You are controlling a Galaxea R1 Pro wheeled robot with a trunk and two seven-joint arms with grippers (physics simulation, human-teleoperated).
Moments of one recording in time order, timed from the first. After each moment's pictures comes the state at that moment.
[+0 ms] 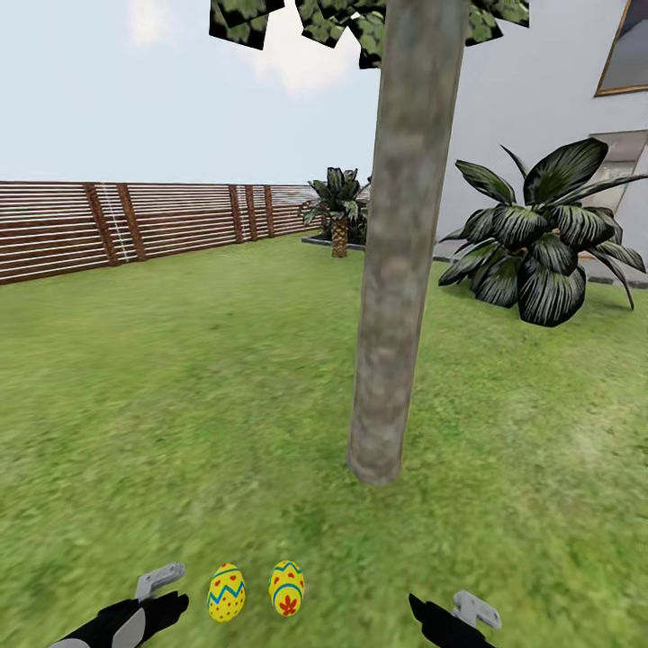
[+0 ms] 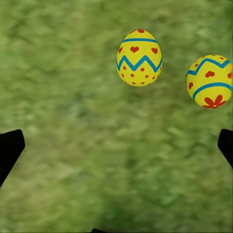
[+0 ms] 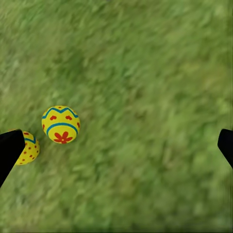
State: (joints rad) left arm -0.57 0.16 0.07 -0.09 0.26 0.13 -0.01; right arm -0.12 -0.05 0.09 -0.87 -0.60 0.20 -0.03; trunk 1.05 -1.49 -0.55
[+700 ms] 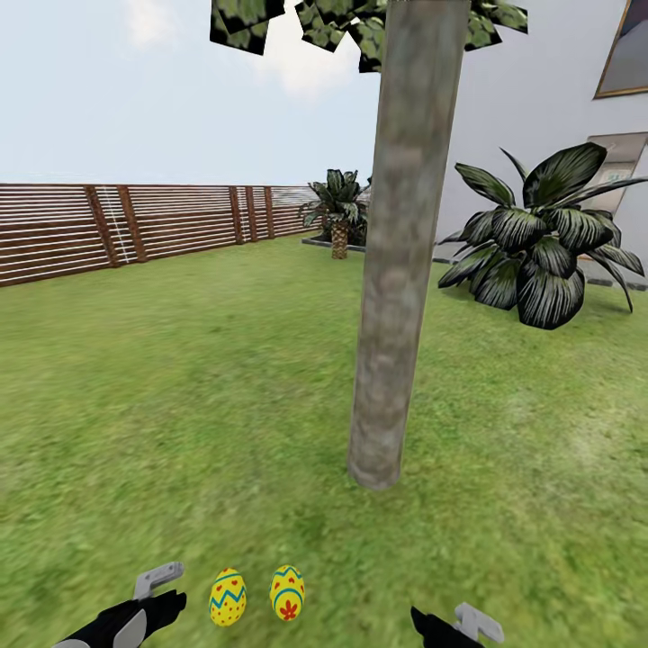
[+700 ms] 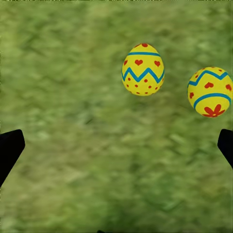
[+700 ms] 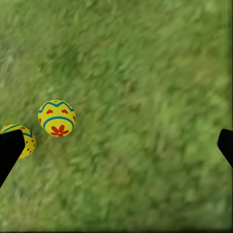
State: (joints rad) left arm -0.57 0.16 0.07 -0.09 0.26 0.09 0.02; right arm -0.12 -0.04 0.09 -0.81 -0.60 0.17 -0.04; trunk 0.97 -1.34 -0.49
